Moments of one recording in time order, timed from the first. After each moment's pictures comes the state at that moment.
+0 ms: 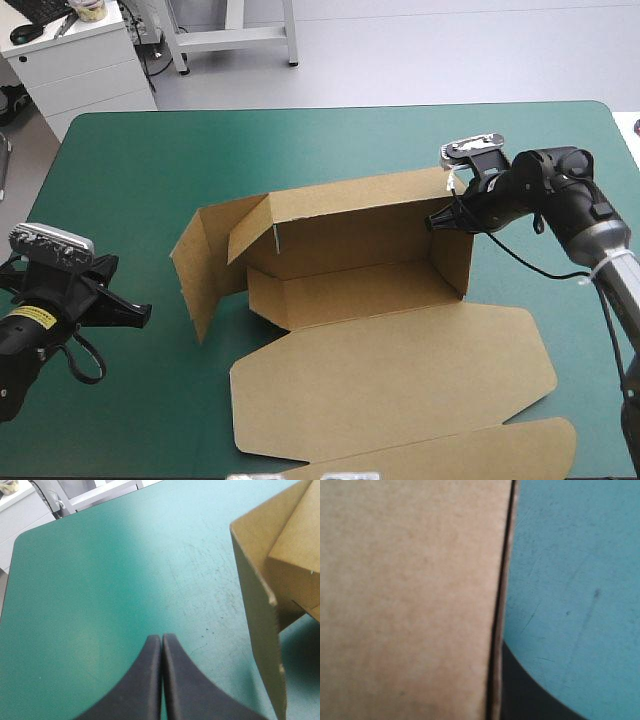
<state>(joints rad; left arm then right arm) -0.06 0.72 -0.87 -0.13 0.72 0.30 0.24 1.53 -1.43 0.13 1.04 -0.17</state>
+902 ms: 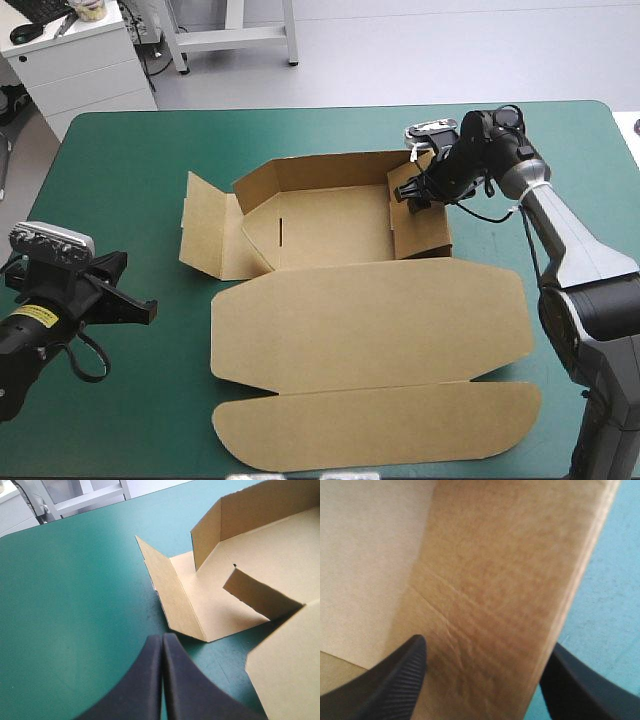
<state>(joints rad) -0.06 0.72 -0.87 -0.21 0.71 0.30 0.24 1.96 -1.84 0.18 1.14 -0.19</state>
